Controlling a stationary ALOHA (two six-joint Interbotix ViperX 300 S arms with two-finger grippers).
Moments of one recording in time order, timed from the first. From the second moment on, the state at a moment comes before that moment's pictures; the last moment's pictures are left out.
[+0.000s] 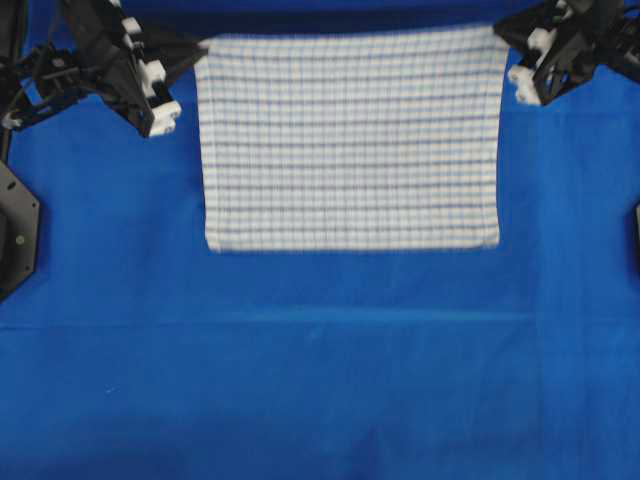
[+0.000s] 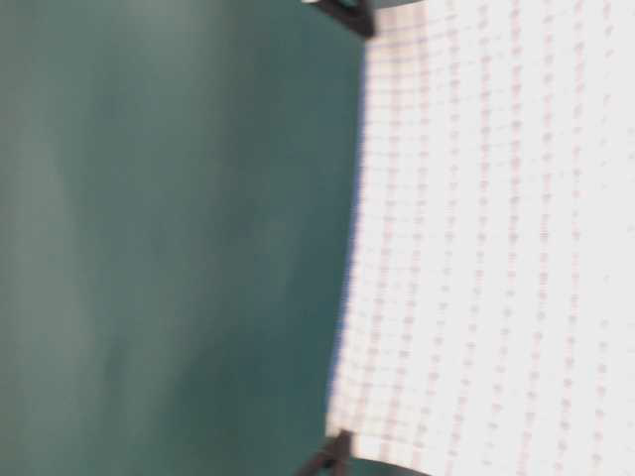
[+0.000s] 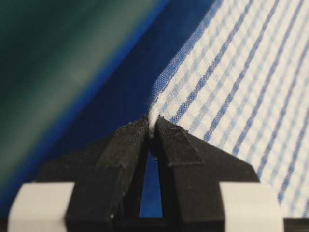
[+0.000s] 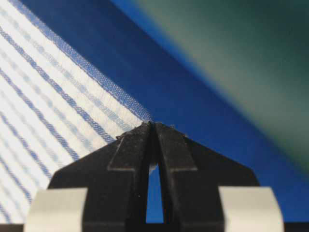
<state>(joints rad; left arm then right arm) 0.58 -0.31 1.09 -0.02 -0.48 0.13 -0.73 -0.35 1.00 -0.03 -0.17 0.02</state>
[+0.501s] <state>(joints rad) 0.61 -0.56 1.02 -0.02 -0.40 0.17 -0.75 -0.56 0.83 -0.03 0.01 -0.04</state>
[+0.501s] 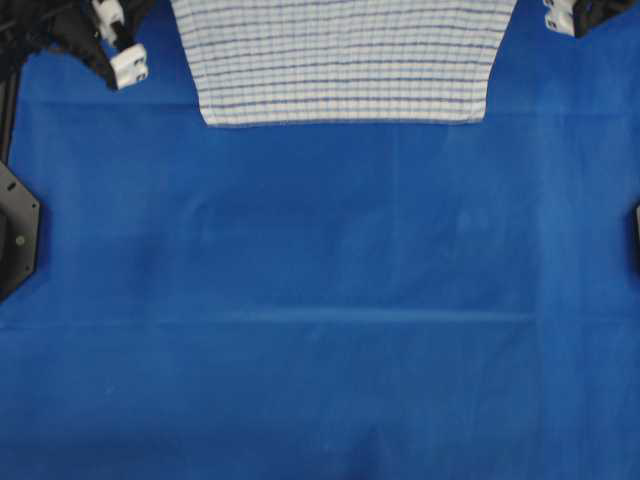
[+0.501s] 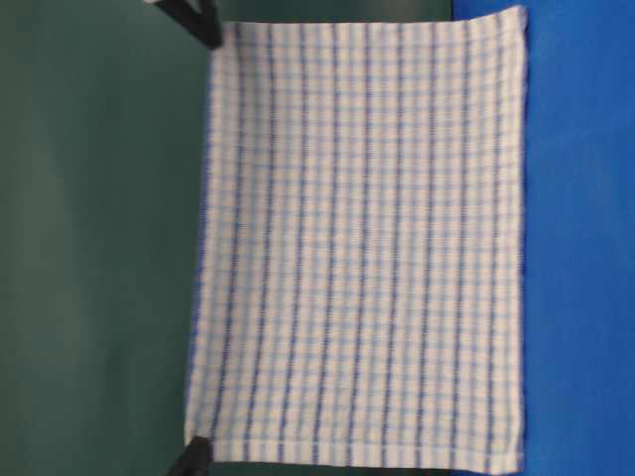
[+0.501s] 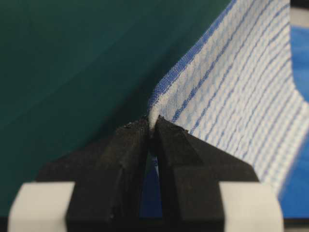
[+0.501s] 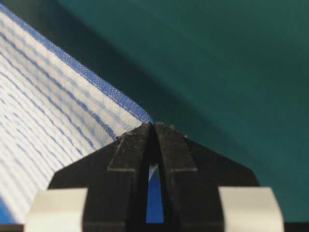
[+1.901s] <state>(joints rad) 0.05 -0.38 1.18 -0.03 -0.17 -0.05 -0.06 -0.50 1.12 0.01 0.19 0.41</state>
